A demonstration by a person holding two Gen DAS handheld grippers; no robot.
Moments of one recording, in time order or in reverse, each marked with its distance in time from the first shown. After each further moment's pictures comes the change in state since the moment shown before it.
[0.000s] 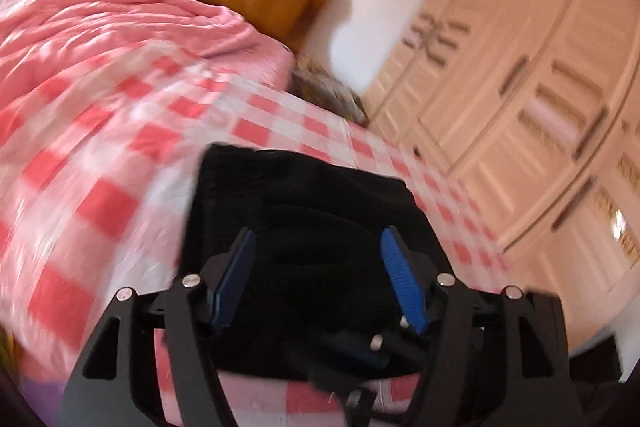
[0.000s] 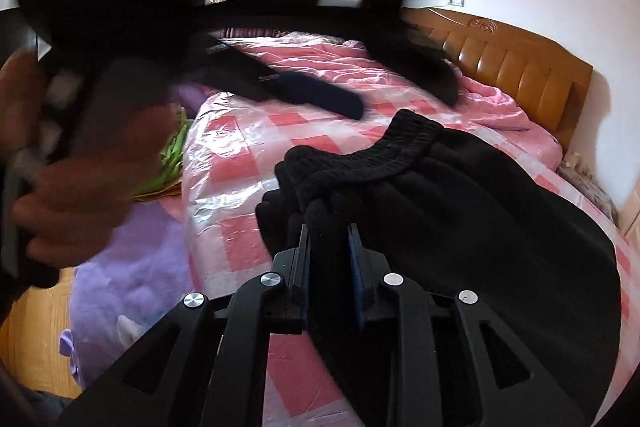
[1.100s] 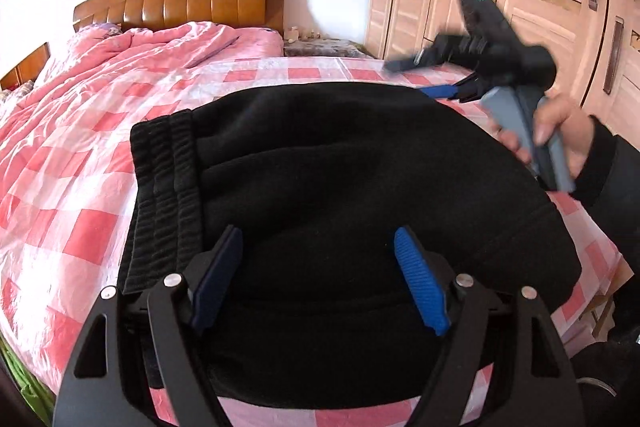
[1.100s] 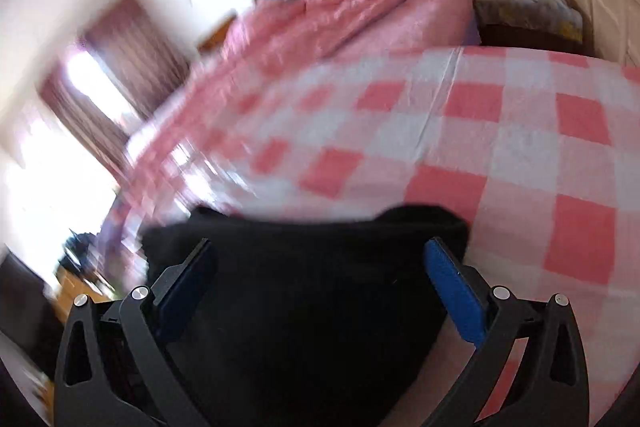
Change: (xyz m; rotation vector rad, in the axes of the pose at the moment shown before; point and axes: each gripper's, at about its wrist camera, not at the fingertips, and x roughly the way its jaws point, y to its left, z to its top) left arm 0.068 -0.032 -0.065 0.356 0.084 0.205; right arm -0.014 -0.309 -0.027 0.759 0.050 0.055
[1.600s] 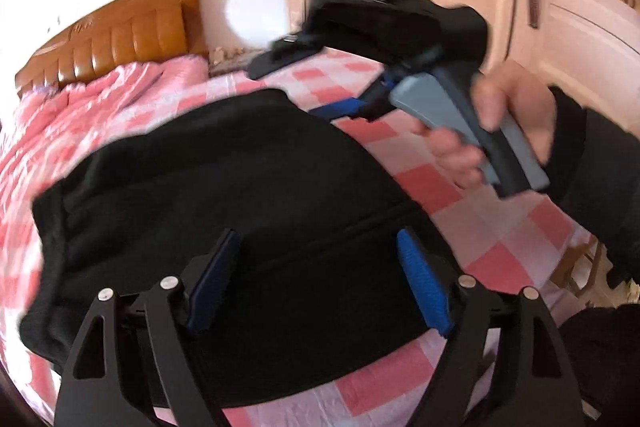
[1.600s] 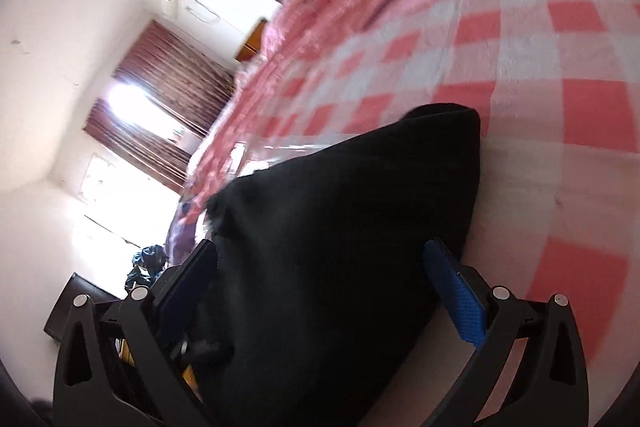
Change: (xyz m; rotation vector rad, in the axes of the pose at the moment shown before) left arm 0.005 -0.112 -0.005 0.223 -0.002 -0.122; right arm -0.007 -0.020 -0.039 0.161 0.110 0.196
